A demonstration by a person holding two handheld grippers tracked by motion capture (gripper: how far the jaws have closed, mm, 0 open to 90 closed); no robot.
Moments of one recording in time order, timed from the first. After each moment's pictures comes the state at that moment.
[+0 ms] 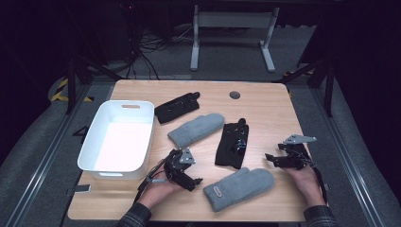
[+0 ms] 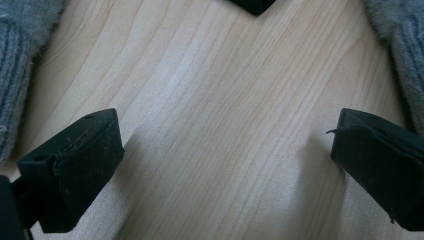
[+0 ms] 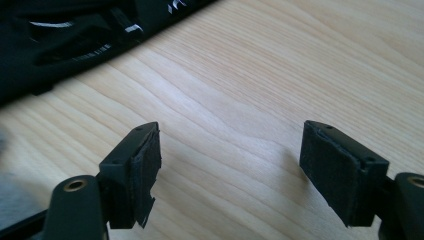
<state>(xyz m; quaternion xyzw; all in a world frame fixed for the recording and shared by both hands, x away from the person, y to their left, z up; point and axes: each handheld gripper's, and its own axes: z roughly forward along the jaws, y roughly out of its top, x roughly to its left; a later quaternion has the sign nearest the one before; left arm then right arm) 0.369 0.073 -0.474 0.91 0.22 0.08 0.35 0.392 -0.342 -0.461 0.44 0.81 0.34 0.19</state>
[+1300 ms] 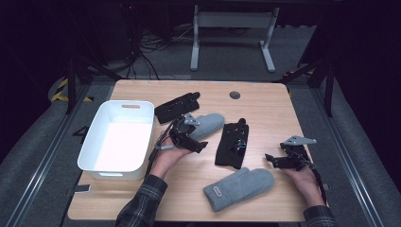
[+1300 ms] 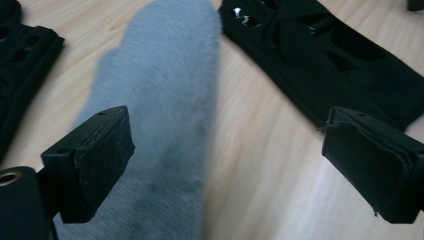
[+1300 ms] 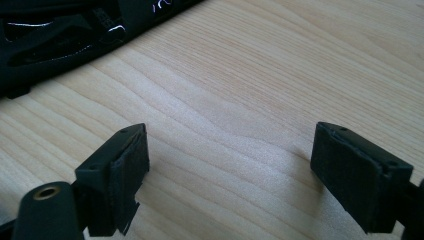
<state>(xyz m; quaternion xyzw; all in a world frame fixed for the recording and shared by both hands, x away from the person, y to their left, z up) 0.464 0.057 -0.422 0.88 0.29 0.11 0.37 0.391 -0.343 -0.468 0.44 0.80 0.34 0.21</state>
